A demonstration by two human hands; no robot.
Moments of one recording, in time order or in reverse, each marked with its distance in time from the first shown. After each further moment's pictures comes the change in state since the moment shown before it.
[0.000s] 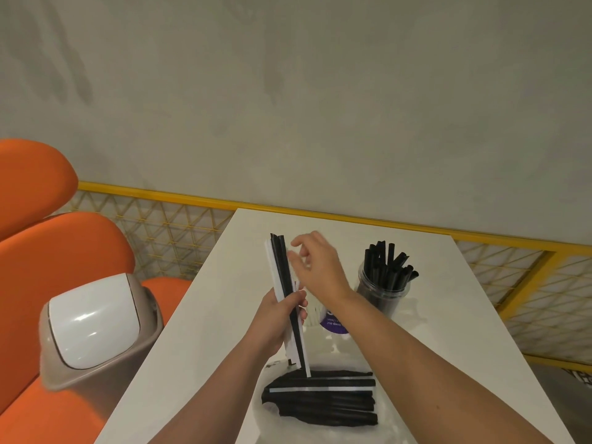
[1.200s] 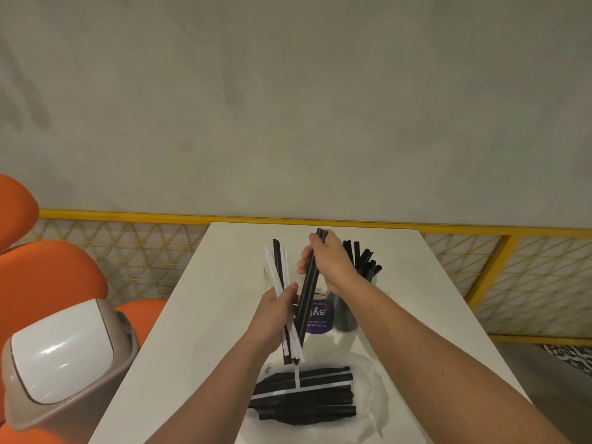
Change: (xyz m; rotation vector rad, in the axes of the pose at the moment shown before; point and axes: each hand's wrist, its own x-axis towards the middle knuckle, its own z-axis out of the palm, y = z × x) left_hand -0.005 0.011 0.046 0.045 -0.043 -0.063; right_hand 0.001 0.012 -0.060 0.725 0.090 0.544
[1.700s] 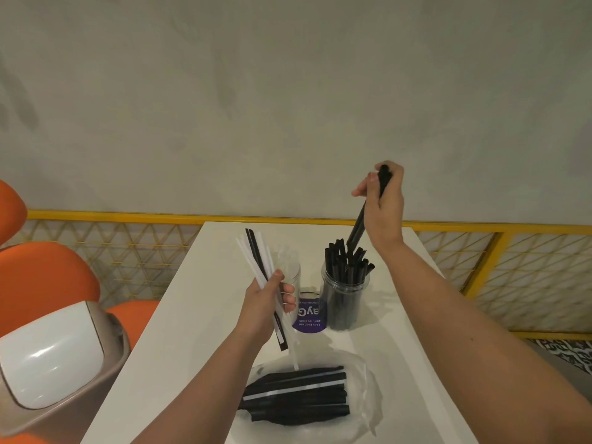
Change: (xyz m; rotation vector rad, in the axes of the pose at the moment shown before) left_hand 0.014 0.005 0.001 -0.137 0.125 0.032; right_hand 0.032 -0.046 -0.077 -0.149 0.361 -0.799
